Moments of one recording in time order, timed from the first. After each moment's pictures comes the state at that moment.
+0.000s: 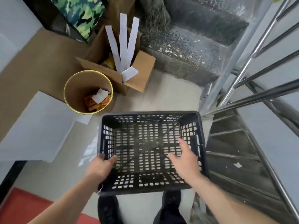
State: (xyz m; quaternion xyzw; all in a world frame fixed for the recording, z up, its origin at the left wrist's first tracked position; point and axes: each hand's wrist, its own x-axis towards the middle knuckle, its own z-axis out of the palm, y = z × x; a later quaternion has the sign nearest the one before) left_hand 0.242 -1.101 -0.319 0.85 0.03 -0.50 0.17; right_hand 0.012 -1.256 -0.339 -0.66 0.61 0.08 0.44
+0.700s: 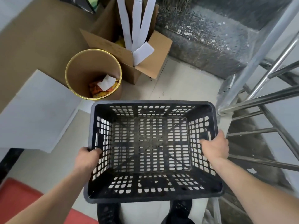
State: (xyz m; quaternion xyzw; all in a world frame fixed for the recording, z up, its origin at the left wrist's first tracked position) left_hand 0.285 -1.046 -0.447 0.89 0.13 -0.37 0.23; right_hand -0.004 -1.312 -0.458 -0.59 0.76 0.04 0.27
